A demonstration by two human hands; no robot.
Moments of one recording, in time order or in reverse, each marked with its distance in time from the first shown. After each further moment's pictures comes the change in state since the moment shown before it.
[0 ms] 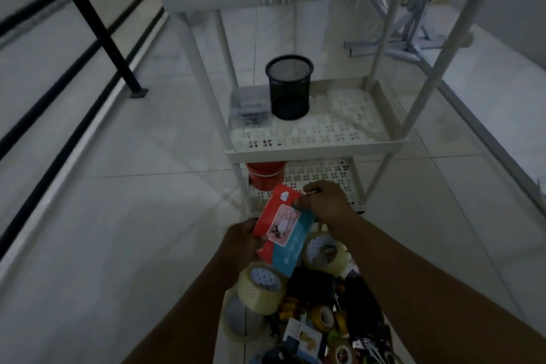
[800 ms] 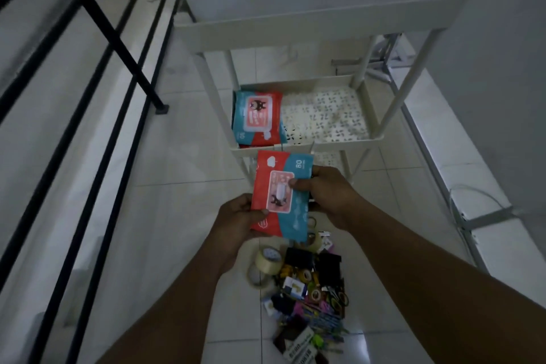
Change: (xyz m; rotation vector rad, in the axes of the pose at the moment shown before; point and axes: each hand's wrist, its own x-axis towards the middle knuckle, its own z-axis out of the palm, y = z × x) left_hand -0.230 0.286 -0.025 -0.218 -0.019 0.017; right_hand -0.227 -0.273 -0.090 0.198 -0.194 0.037
